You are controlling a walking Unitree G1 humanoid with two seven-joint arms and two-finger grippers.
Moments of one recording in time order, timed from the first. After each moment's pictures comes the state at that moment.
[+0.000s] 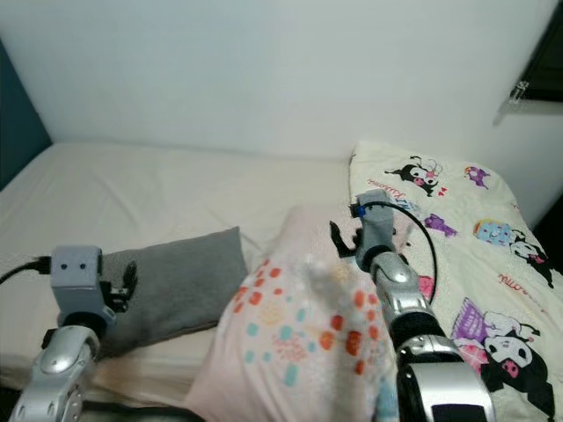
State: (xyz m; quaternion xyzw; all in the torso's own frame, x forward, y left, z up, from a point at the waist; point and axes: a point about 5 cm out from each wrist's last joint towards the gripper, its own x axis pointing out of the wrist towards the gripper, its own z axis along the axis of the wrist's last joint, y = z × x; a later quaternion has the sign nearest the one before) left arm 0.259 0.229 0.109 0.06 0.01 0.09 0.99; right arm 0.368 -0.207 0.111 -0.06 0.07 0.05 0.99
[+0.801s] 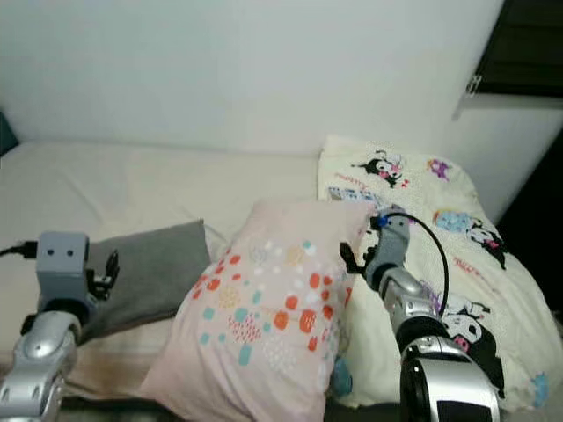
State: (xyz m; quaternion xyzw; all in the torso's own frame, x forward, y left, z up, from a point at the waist) left arm 0.269 0.255 0.128 0.13 -0.01 0.12 0.98; right arm 0.358 -0.211 0.081 0.10 0.17 0.04 0.98
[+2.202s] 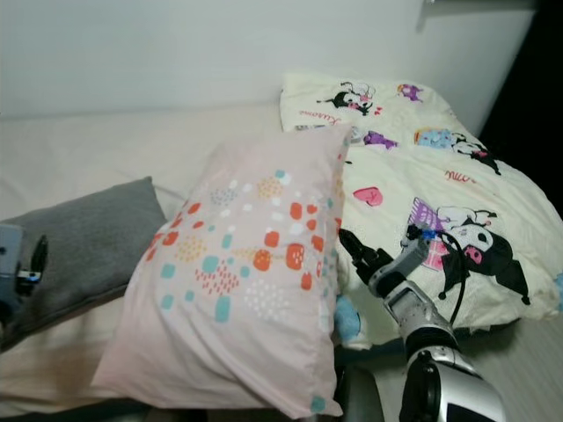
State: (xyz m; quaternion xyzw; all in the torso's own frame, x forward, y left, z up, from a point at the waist) left arm 0.228 0.300 0.185 0.27 -0.06 0.18 0.94; right arm 0.347 -0.203 0.084 0.38 0.09 0.17 0.91
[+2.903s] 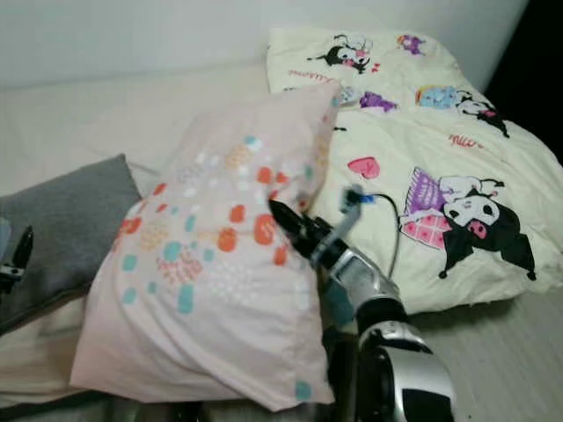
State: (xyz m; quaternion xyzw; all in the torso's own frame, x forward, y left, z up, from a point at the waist) left arm 0.207 0.291 0.211 0.32 -0.07 0.16 0.93; right arm 0.373 -0.096 0.136 0.34 0.09 0.37 0.86
